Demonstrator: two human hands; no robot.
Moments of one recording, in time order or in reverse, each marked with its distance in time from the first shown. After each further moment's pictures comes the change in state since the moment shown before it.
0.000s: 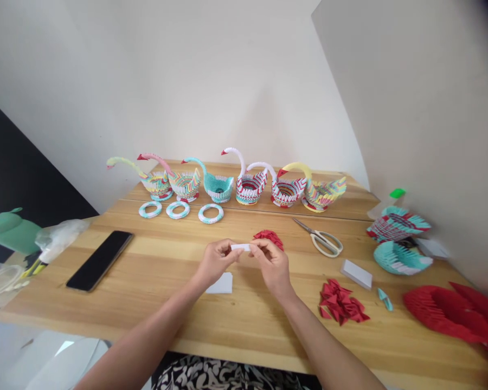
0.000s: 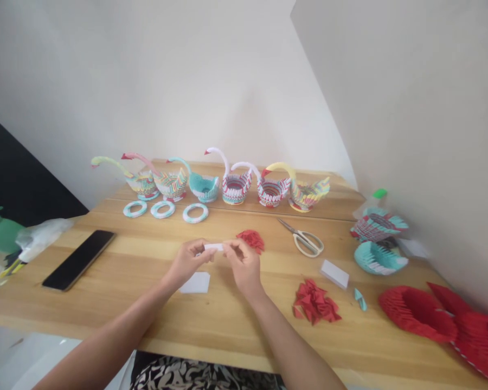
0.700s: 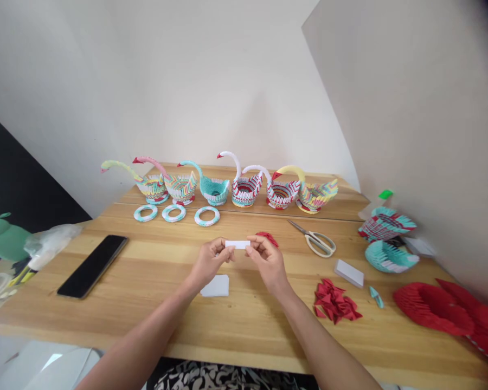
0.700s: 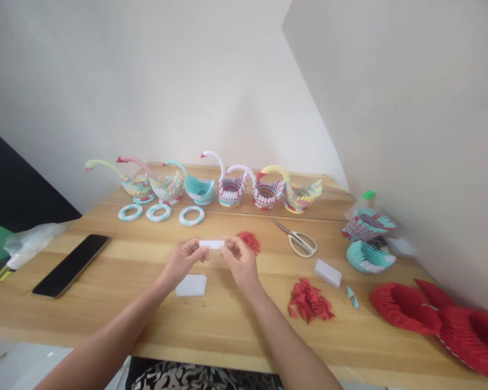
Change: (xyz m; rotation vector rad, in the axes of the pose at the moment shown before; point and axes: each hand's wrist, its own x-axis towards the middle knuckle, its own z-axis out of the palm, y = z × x) left_hand 0.002 0.004 -0.004 -0.127 -0.012 -0.031; right_hand 0.007 0.006 -0.004 0.021 -0.063 0.021
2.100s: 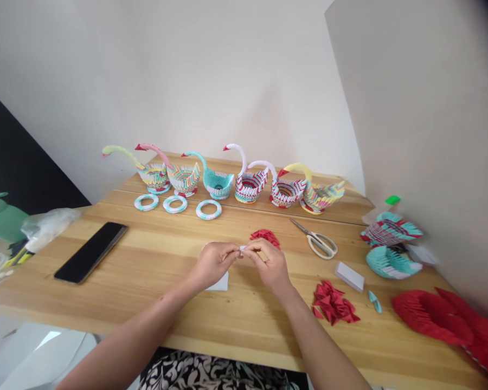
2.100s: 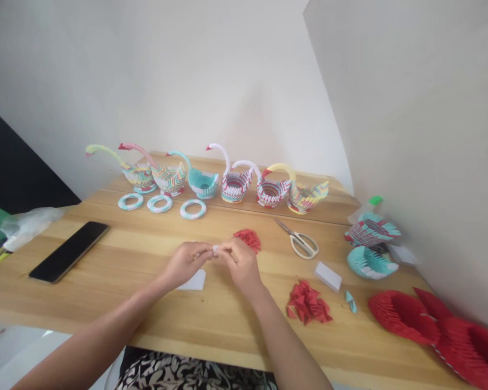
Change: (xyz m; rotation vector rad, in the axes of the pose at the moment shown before) left_hand -0.007 -0.005 0.000 0.486 -0.116 0.233; right_hand -0.001 -0.016 -0.007 -0.371 -0.156 -0.347
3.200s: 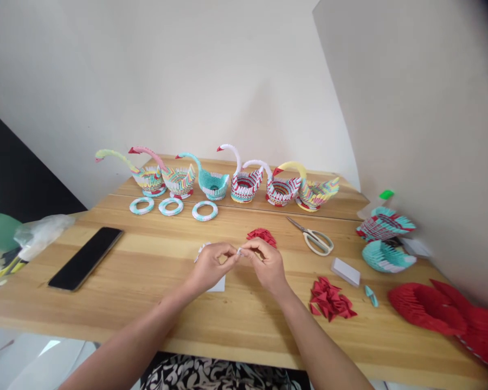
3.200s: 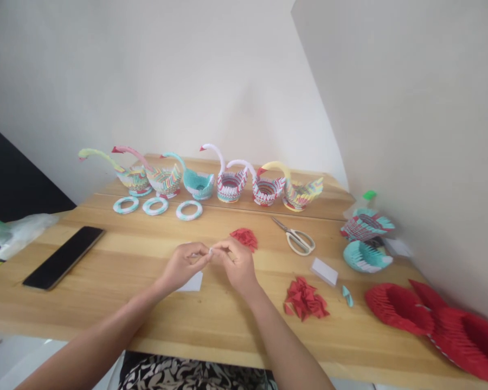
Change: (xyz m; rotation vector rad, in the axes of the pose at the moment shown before) left_hand -0.001 0.009 0.005 -0.076 0.096 -0.004; right_hand -0.003 0.002 0.004 0.182 0.066 0.072
